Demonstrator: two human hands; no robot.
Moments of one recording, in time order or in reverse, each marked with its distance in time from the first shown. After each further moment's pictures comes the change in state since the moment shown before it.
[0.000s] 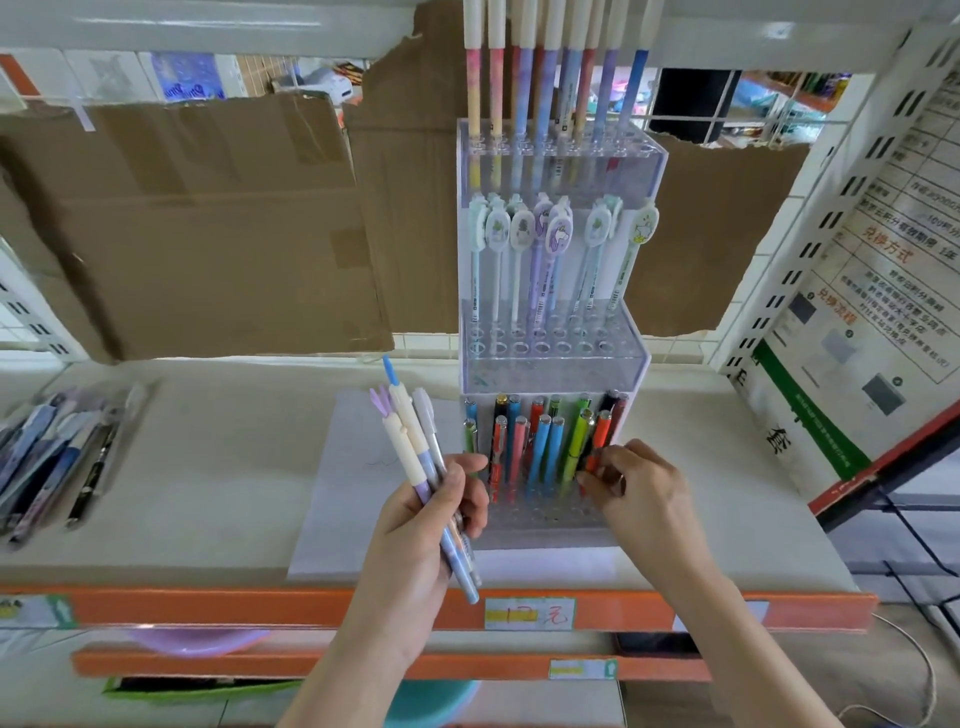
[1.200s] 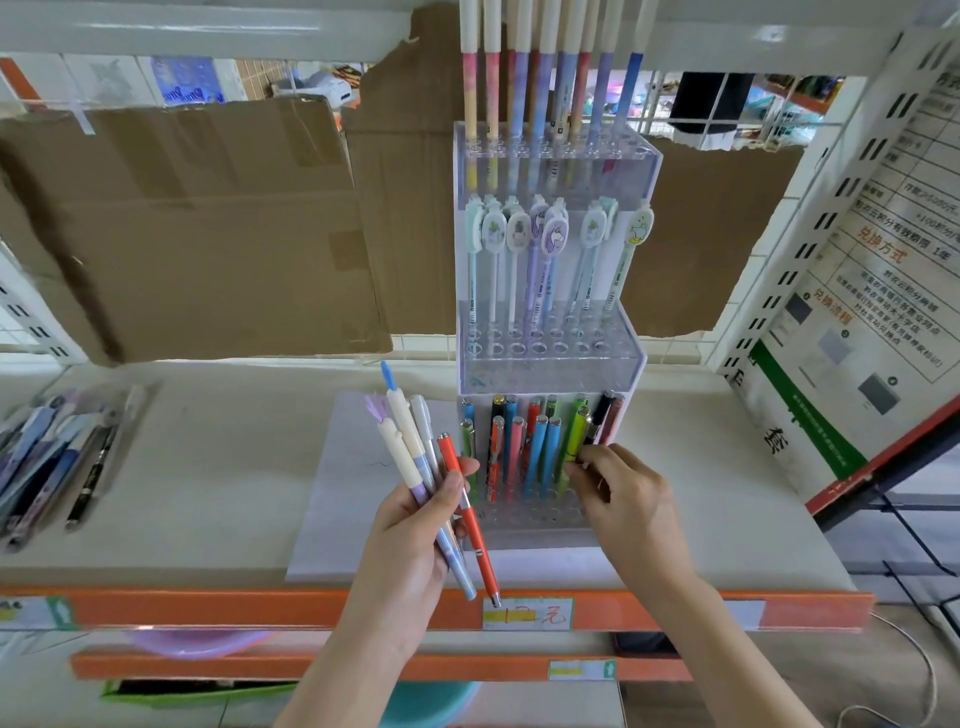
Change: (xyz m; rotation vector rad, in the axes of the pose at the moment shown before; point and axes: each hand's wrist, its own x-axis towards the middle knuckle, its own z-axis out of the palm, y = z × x) left_hand 0.007 -0.004 -0.004 -0.017 0.127 -0.079; right_hand -0.007 0.004 0.019 0.066 0.207 -0.226
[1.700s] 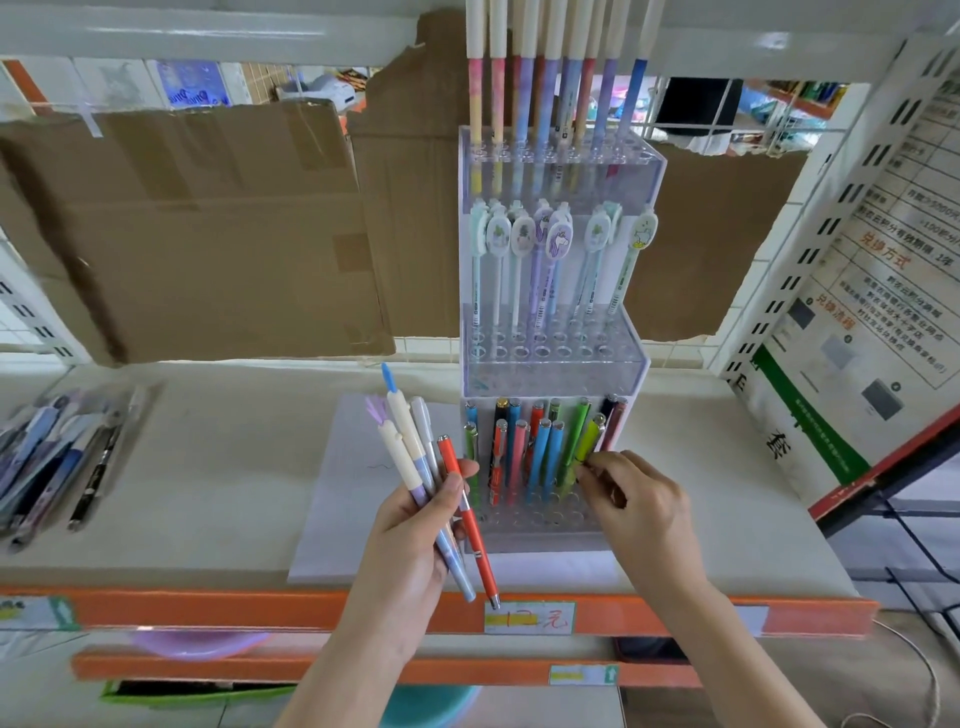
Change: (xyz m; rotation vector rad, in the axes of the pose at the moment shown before) left_hand 0.000 0.001 -0.001 -0.007 -0.009 -0.001; right_hand 0.000 0.001 -0.007 0.022 0.070 -0.024
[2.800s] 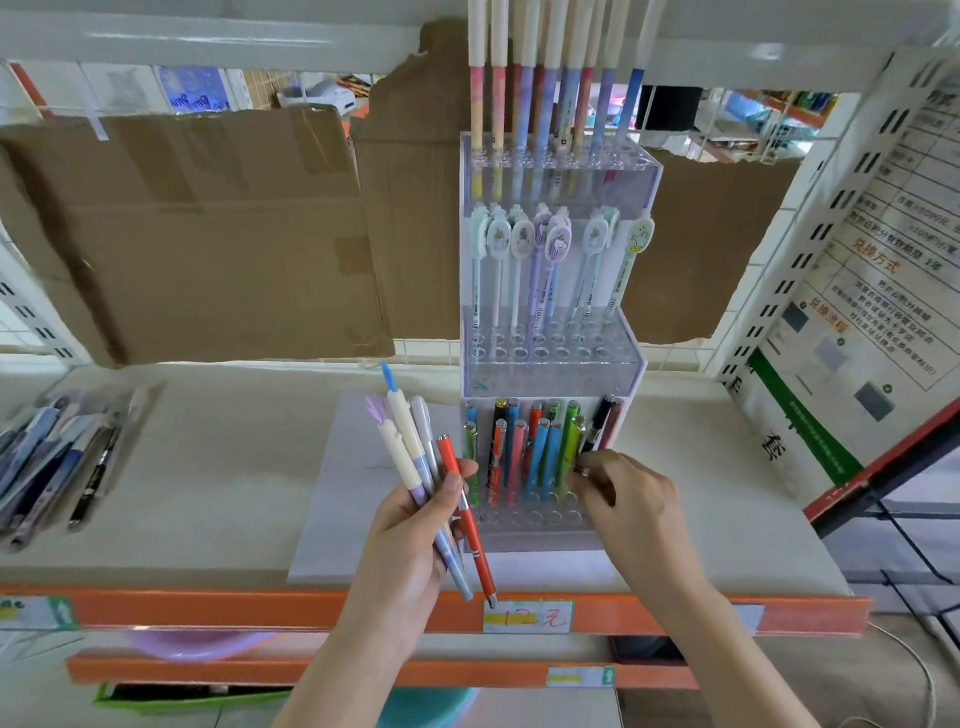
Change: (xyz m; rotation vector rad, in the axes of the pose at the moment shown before) left_hand -0.002 0.002 0.002 0.014 0.017 0.017; right_hand 0.006 -0.023 -0.013 0.014 -0.250 0.201
